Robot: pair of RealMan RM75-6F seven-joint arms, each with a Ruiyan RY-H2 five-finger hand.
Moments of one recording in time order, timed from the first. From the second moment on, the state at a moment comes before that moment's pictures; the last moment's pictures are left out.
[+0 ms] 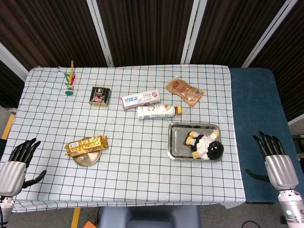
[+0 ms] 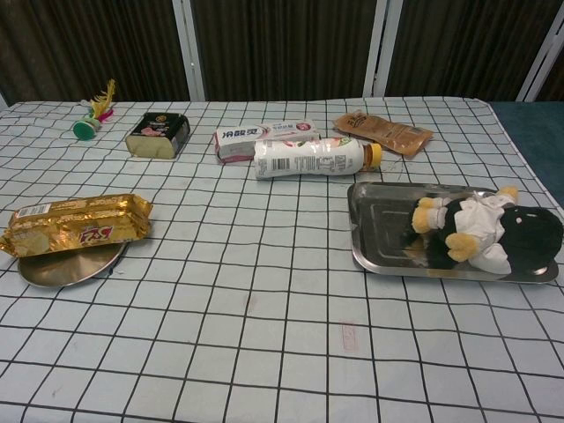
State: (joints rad) left arm -0.11 -1.17 -0.02 -1.51 1.61 1.55 -0.07; right arm 0.08 -1.11 0.04 -1.61 -1.56 1.48 -0.03
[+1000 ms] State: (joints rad) left arm -0.09 -1.17 -0.04 -1.54 1.55 1.56 0.01; right arm 0.26 -1.19 0.05 -1.53 -1.57 1.22 0.04
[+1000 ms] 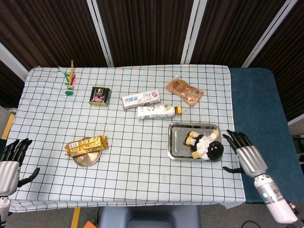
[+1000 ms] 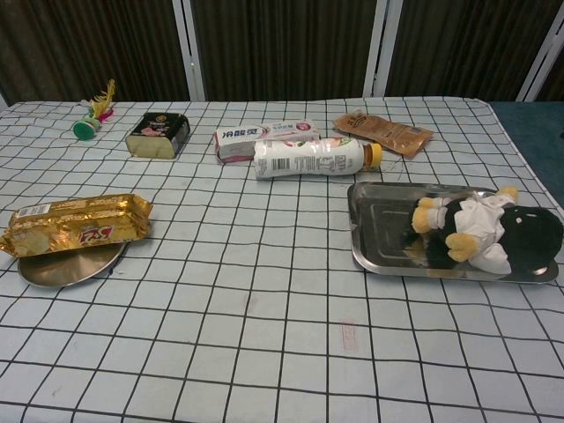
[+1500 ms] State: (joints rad) left arm -0.08 -1.16 -0.05 -1.55 1.55 1.56 0.00; right arm 0.48 -1.28 0.15 -1.54 -1.26 0.89 -0.12
